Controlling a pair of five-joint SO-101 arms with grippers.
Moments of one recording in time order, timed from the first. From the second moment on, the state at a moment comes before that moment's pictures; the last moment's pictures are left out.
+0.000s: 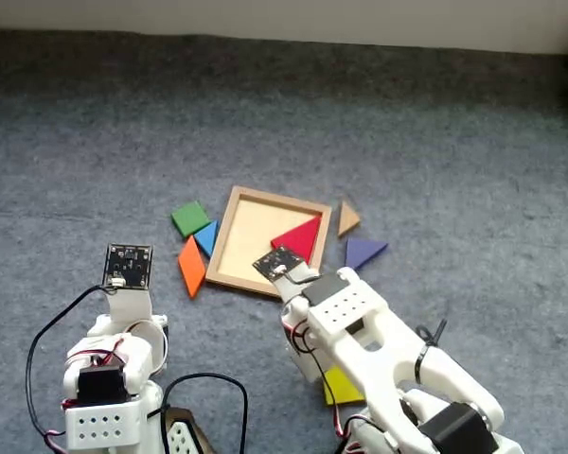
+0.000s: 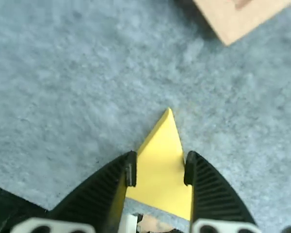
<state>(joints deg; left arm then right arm) -12.0 -102.2 96.0 74.6 -1.0 -41.1 -21.6 55.6 72.0 7.5</state>
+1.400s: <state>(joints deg) -12.0 -102.2 96.0 74.6 -1.0 -28.1 -23.1 62.3 50.5 12.3</state>
